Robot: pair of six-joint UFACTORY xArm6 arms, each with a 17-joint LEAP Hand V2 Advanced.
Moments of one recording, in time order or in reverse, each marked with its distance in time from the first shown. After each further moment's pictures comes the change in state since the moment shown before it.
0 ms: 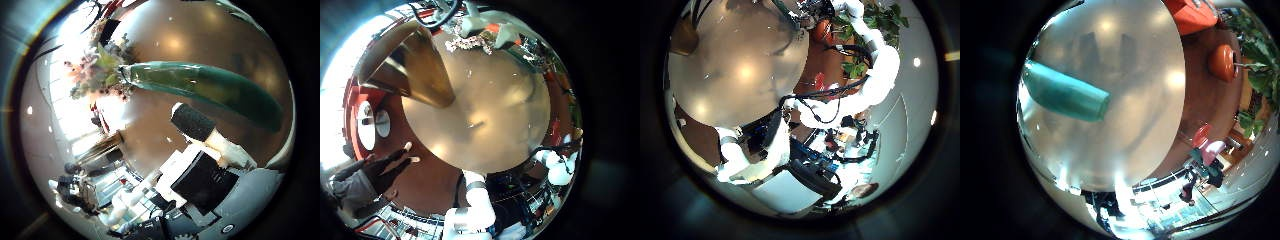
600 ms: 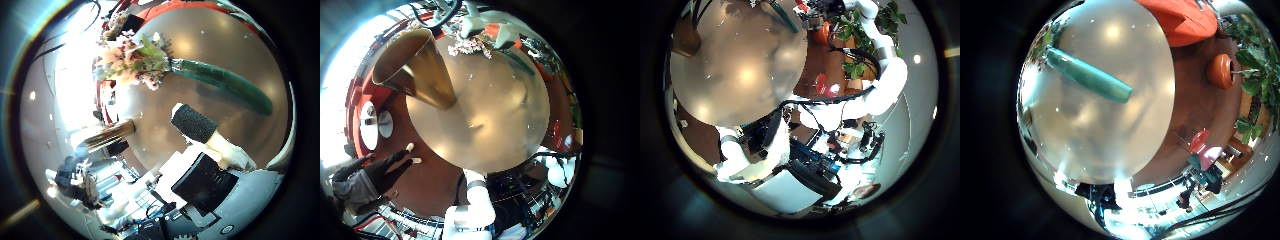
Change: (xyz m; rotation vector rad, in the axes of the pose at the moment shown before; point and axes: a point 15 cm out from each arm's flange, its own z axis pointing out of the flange) left arm 0.005 0.007 -0.009 0.027 -0.012 0.014; right arm -0.050 0.016 -0.048 0.084 -0.006 -0.088
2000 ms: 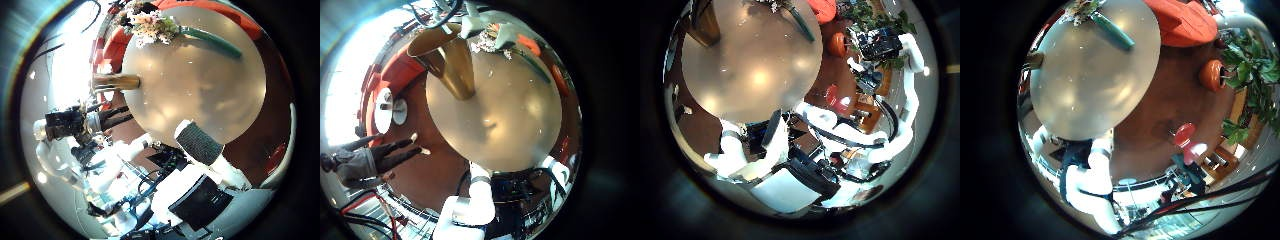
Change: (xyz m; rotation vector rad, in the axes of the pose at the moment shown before) left arm -0.008 0.030 -0.019 0.077 -0.124 -0.201; right arm 0.002 0.217 -0.125 -0.079 0.113 -0.175
